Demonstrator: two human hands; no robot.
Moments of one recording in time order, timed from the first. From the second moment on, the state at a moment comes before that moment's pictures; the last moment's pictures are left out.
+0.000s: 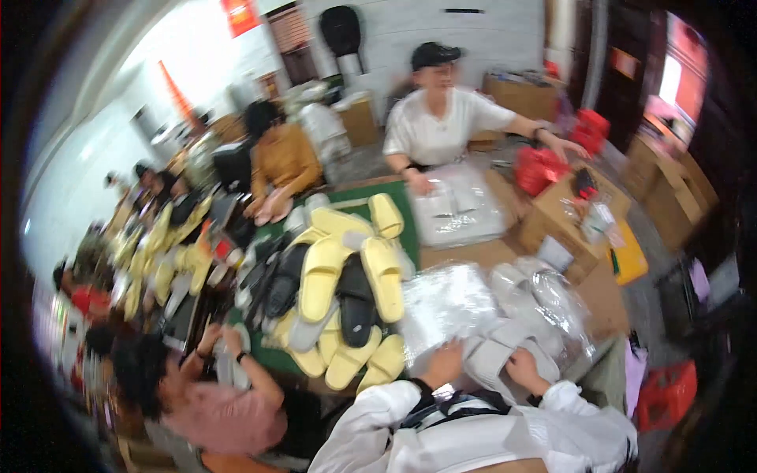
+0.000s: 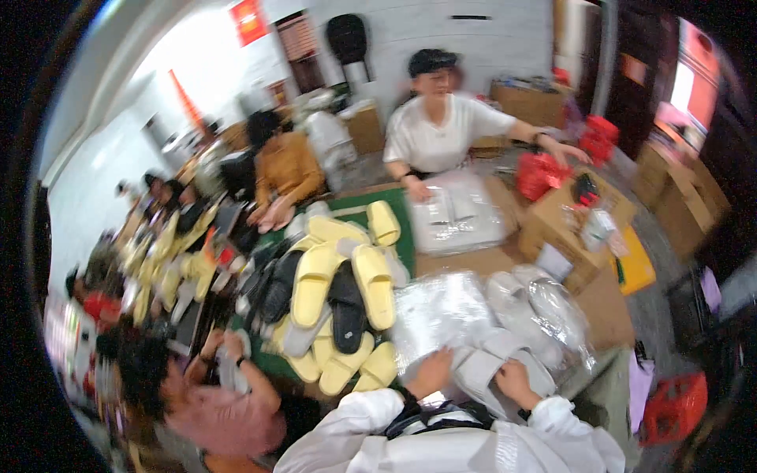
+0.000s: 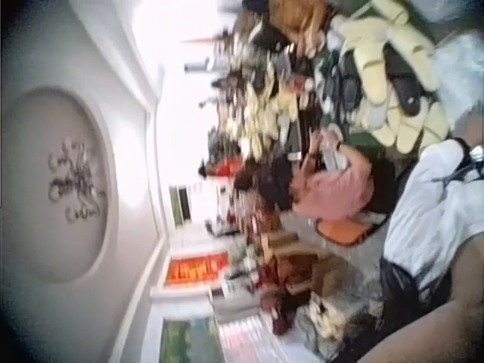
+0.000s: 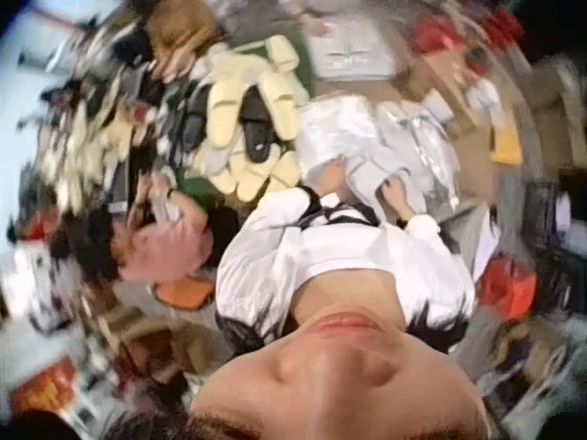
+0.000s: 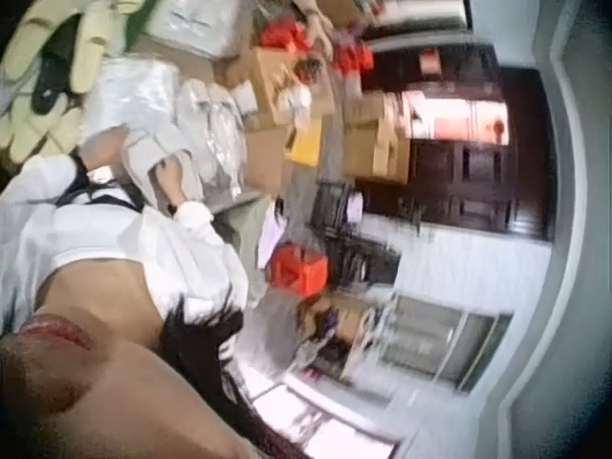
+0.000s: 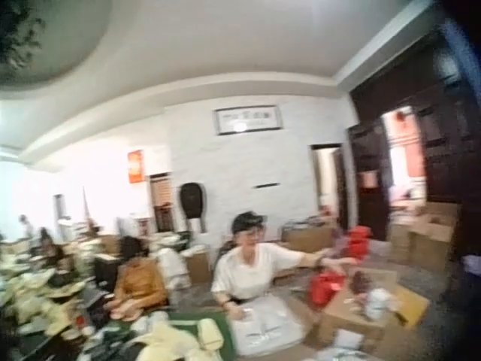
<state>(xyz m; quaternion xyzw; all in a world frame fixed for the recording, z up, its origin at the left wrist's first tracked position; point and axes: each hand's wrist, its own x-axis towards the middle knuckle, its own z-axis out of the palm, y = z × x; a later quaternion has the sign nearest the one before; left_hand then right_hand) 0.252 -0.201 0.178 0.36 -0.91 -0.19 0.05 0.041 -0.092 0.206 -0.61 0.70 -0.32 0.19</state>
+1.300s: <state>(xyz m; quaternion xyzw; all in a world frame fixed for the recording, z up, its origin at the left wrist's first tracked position) 0.243 -0.187 0.213 0.34 -0.89 -0.12 0.27 0.085 -0.157 0.227 -0.61 0.70 -0.38 -0.02</state>
